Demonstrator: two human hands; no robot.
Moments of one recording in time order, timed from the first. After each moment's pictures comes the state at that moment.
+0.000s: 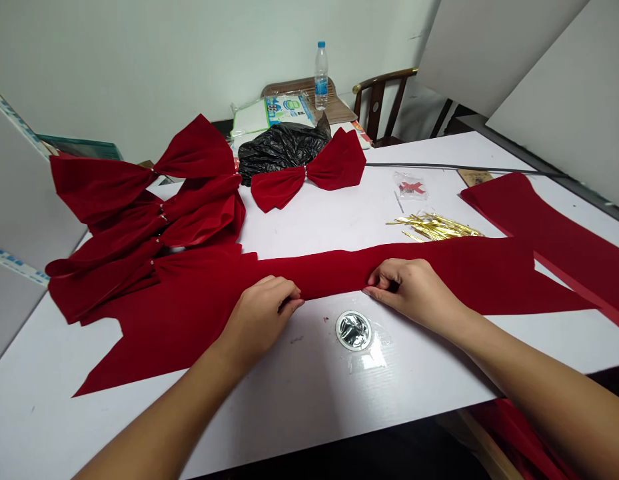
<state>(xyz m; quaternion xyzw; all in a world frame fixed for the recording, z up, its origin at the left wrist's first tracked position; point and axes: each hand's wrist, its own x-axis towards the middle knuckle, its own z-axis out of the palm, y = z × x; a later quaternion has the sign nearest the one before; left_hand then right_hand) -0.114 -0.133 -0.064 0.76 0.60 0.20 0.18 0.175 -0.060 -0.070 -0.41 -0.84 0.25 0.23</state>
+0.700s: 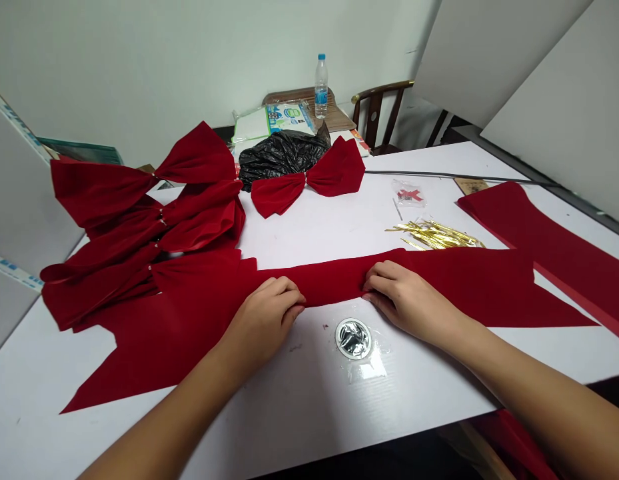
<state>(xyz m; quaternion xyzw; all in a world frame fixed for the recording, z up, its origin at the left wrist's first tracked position) -0.111 -0.130 -0.062 0.79 0.57 0.17 0.17 0.172 -0.063 -0.068 -0.35 -0.91 0.15 0.16</state>
